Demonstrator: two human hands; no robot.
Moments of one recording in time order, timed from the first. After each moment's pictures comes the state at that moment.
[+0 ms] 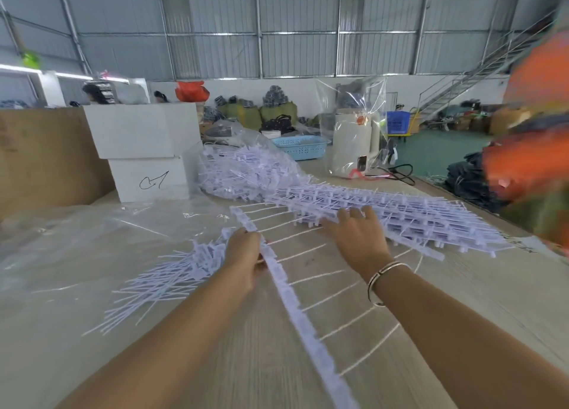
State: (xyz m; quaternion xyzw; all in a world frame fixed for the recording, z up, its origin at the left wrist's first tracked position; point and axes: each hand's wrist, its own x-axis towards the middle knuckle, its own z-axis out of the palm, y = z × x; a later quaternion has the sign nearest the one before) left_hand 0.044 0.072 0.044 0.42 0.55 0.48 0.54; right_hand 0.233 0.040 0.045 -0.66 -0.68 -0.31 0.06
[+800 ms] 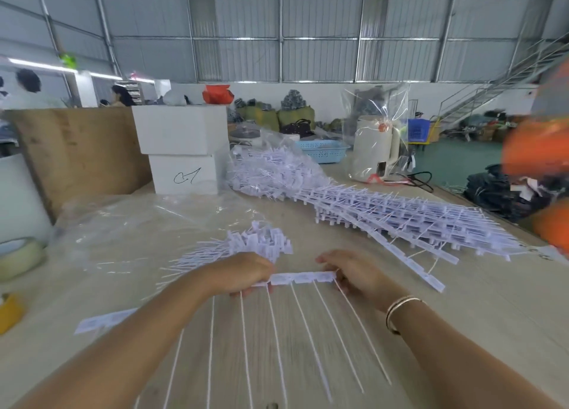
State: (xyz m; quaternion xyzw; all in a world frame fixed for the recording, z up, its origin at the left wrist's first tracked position) left_hand -0.045 0.013 0.064 0.82 0.49 0.05 0.29; right_hand 0.177 -0.013 0.032 -0.59 -0.53 0.44 0.42
